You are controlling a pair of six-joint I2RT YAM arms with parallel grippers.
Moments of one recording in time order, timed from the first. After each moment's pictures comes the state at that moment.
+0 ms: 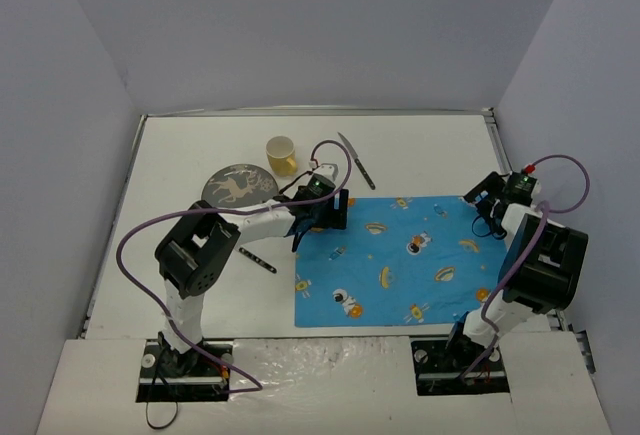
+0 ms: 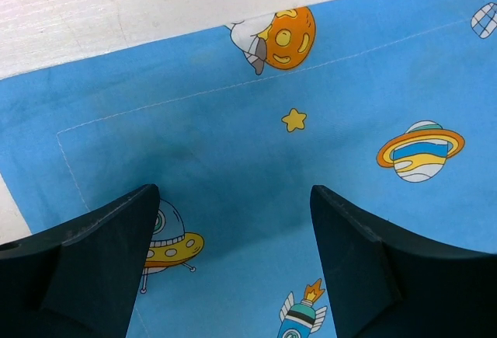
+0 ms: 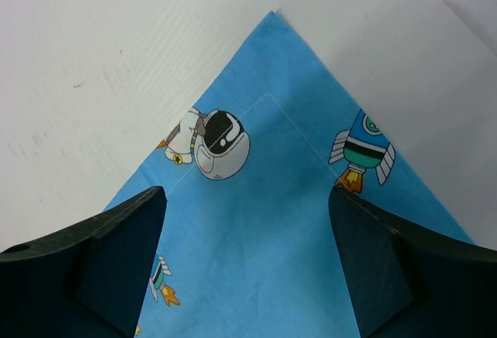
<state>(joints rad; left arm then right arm) -0.75 1.94 1.22 -0.07 -0.08 -0.54 -0.42 1.65 0.79 0.03 -0.11 0.50</state>
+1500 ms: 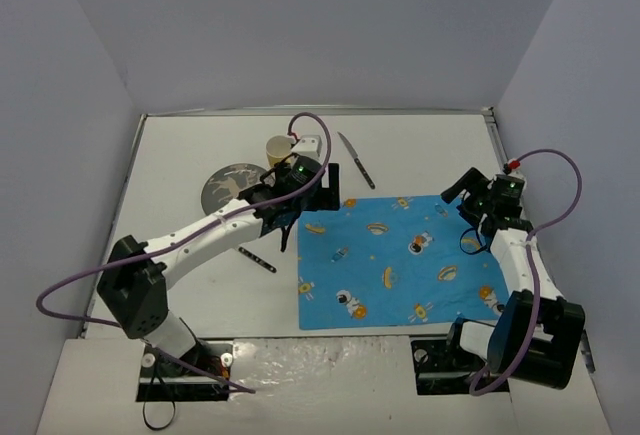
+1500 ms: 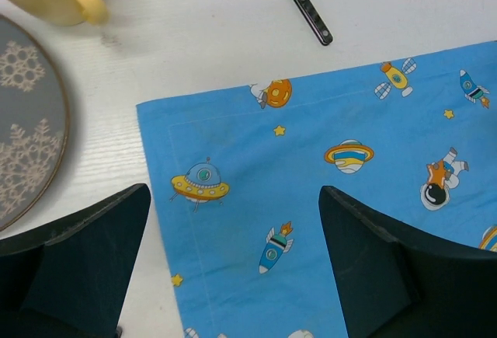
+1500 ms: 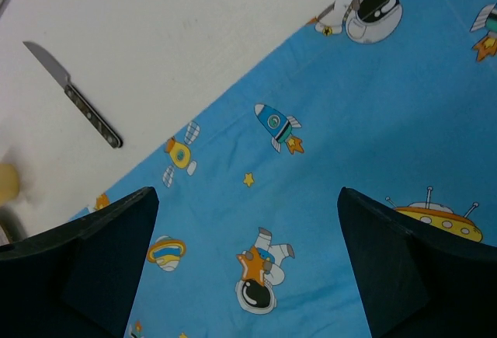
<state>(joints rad) -0.81 1.54 1.27 -0.39 -0.35 -0.56 -0.25 1.20 0.65 -0.16 -0.17 0.55</state>
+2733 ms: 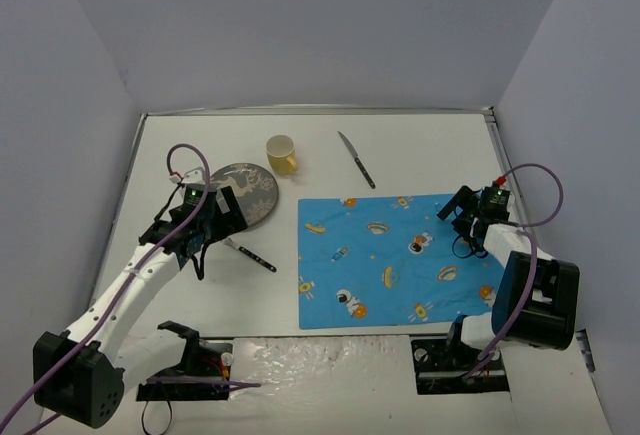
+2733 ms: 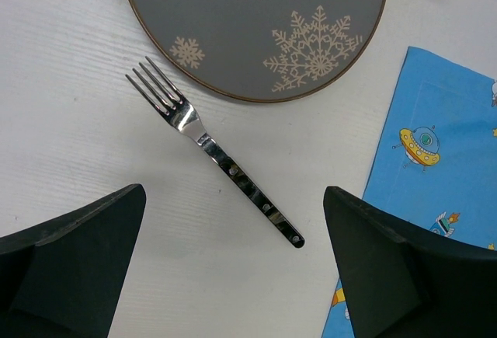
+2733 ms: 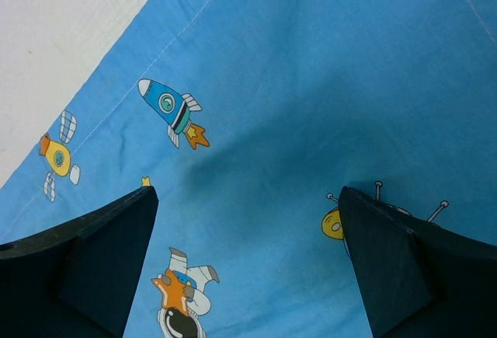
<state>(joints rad) -0.32 1.03 0.80 -0.59 -0.20 -0.63 -0.26 1.39 0.58 -0.07 -0.08 0.51</state>
